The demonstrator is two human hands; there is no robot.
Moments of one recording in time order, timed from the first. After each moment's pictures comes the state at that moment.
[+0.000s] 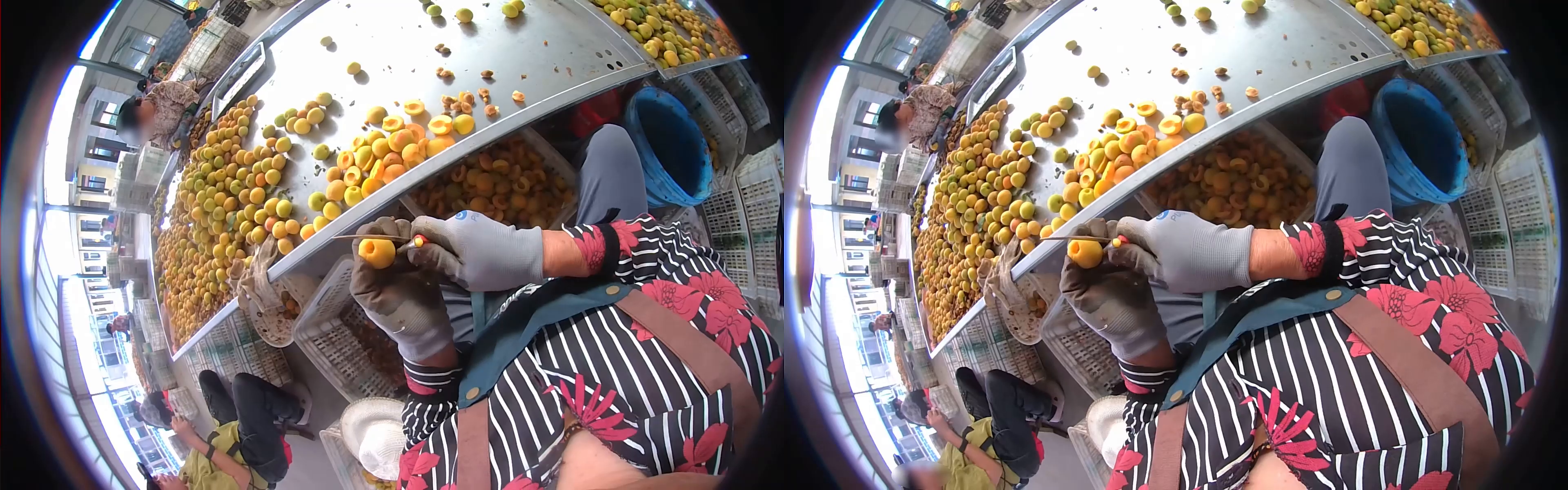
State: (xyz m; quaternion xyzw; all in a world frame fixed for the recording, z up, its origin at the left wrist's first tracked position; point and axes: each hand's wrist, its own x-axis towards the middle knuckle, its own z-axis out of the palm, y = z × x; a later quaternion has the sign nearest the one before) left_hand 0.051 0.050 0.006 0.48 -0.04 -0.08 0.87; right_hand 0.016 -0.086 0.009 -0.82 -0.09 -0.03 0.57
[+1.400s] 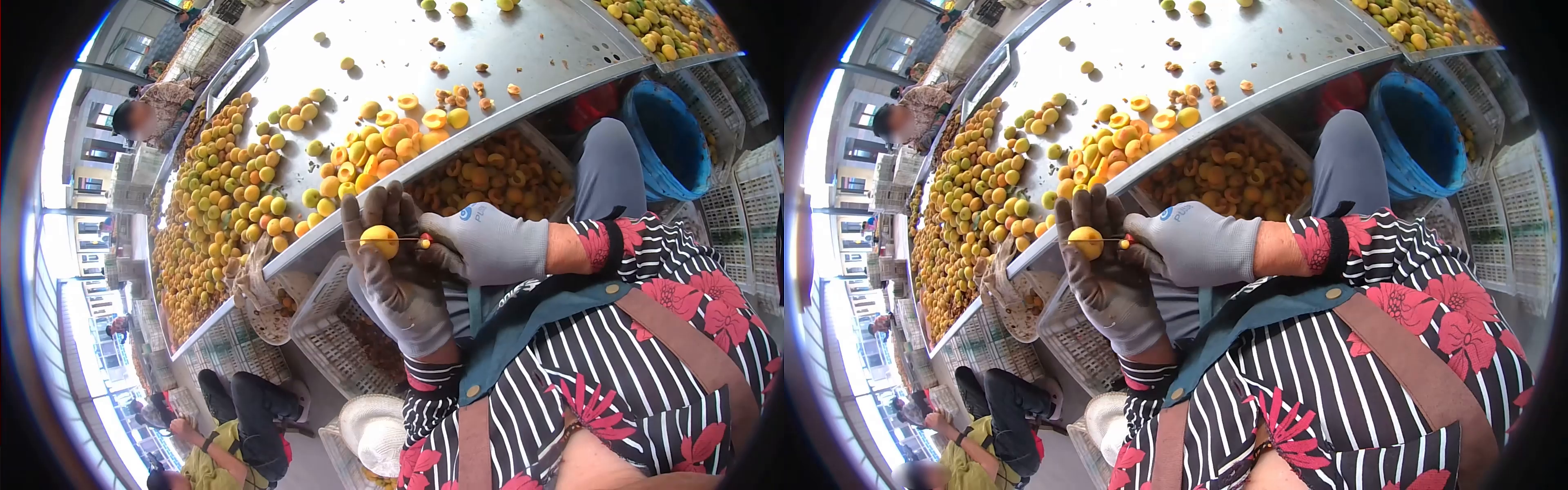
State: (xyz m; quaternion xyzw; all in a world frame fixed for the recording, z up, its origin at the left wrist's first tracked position) left_hand 0.053 0.037 0.006 0.40 -0.11 -0.10 0.91; right_hand 0.012 -0.094 -0.007 -0.88 -0.10 -0.09 0.45
